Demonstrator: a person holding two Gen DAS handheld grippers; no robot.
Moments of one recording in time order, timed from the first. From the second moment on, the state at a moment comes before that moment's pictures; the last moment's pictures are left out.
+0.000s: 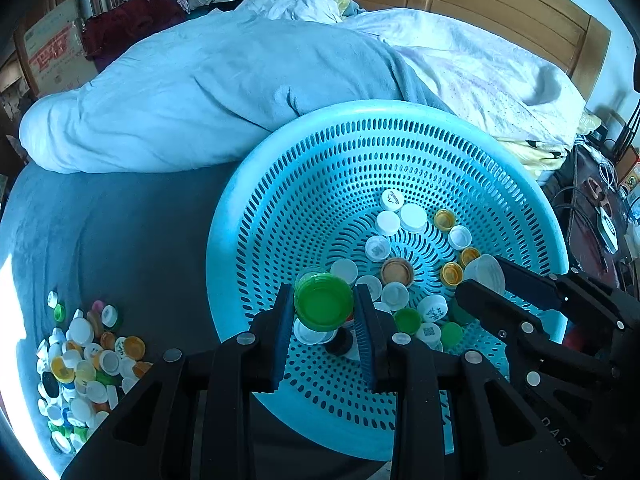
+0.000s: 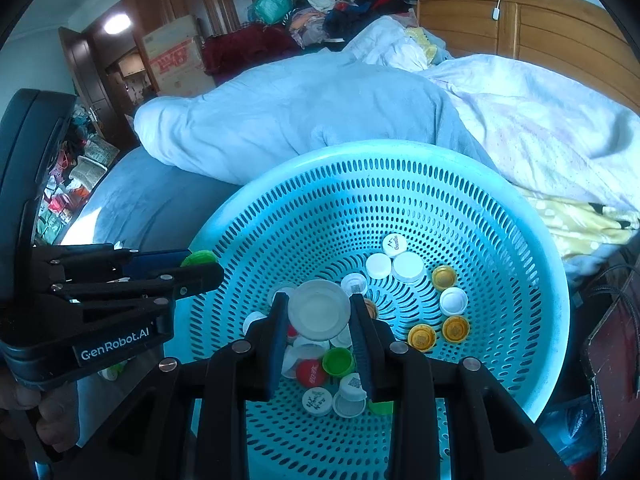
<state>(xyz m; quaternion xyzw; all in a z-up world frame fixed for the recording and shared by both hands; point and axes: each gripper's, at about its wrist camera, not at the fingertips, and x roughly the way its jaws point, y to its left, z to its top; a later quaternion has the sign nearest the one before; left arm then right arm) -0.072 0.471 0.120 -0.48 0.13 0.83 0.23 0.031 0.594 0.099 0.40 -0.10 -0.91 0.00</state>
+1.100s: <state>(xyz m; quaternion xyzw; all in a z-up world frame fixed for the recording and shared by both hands) -0.069 0.442 0.134 -0.42 0.11 0.88 0.20 0.040 0.589 0.109 0.36 -0.12 -0.92 0.00</state>
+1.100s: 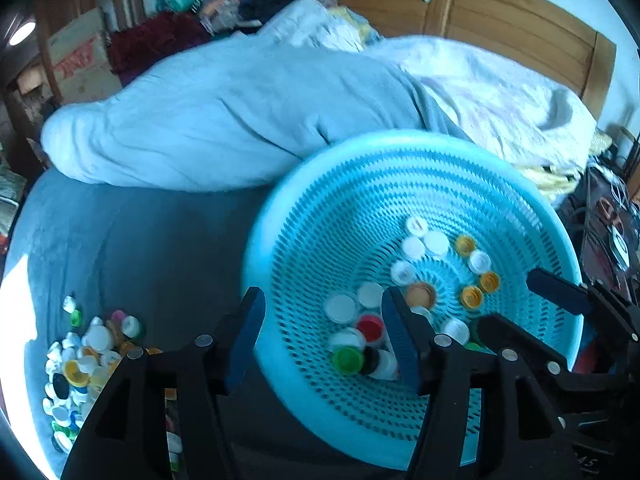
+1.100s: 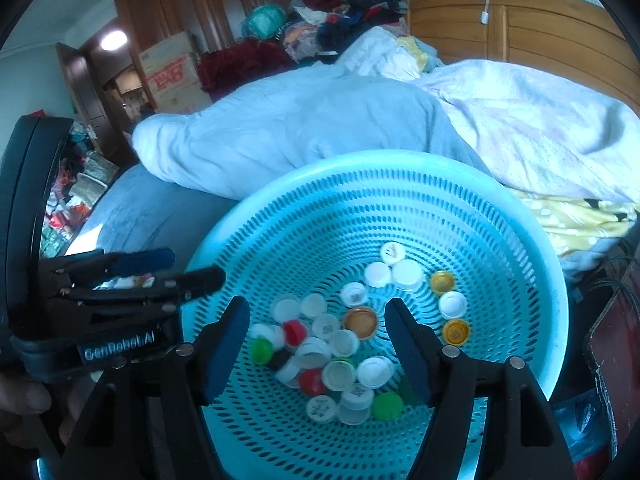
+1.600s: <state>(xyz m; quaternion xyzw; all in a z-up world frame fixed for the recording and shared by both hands) -0.122 0.180 0.036 -0.47 0.04 0.88 0.00 0.040 0.518 0.117 0.36 -0.05 -0.93 0.06</state>
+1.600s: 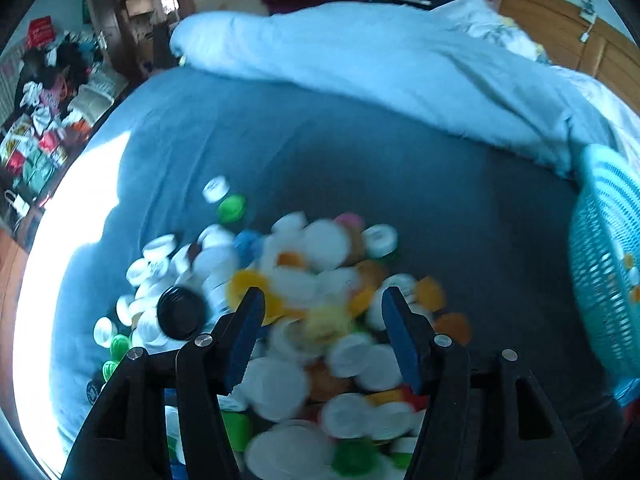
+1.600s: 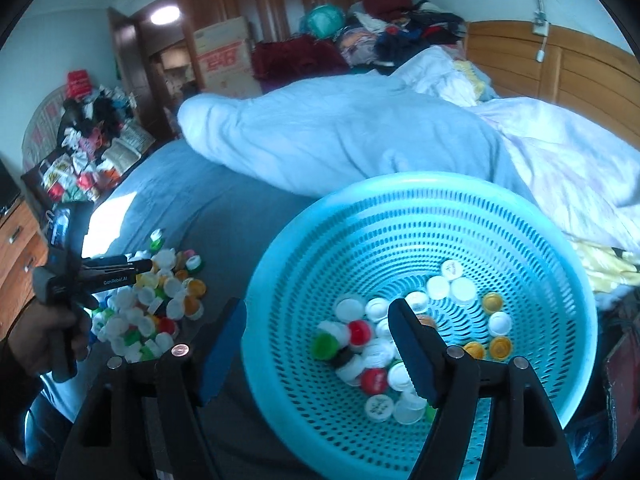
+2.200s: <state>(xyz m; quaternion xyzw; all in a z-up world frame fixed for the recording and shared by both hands) -0.056 0.035 -0.002 -0.47 0.01 0.88 -0.05 0.027 0.428 0.116 0.39 0.01 -0.92 0.11</state>
